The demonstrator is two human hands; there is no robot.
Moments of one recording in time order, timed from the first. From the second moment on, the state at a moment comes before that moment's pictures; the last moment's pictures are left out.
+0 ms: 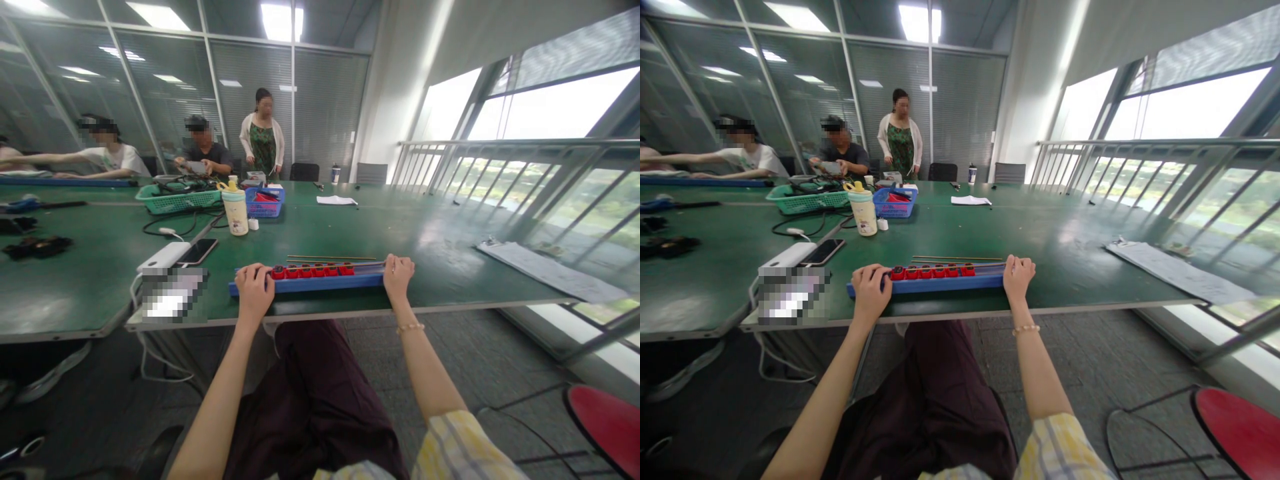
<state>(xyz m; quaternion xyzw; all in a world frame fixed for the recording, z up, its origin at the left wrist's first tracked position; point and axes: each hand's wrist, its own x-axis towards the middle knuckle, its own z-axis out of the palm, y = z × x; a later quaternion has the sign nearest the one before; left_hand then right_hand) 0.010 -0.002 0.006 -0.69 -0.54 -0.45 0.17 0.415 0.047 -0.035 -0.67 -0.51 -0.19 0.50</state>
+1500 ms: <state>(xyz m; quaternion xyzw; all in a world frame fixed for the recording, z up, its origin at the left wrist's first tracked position) 0.009 -0.001 0.005 -0.69 -0.54 -0.44 0.18 0.418 0.042 -0.031 -0.78 -0.36 -0.17 0.48</state>
